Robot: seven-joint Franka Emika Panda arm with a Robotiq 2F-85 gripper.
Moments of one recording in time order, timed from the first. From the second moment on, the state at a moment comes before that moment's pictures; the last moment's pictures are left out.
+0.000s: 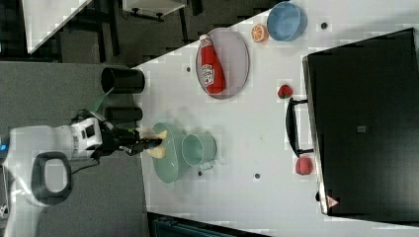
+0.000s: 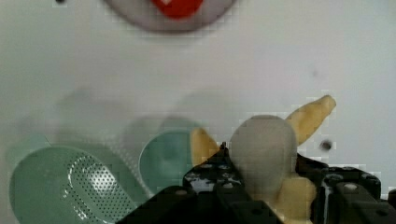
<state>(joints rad) 0.00 -0.07 0.22 -2.09 0.09 0.39 -0.10</state>
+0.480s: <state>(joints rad) 0.08 0.04 0.39 -2.29 0.10 0.70 0.16</state>
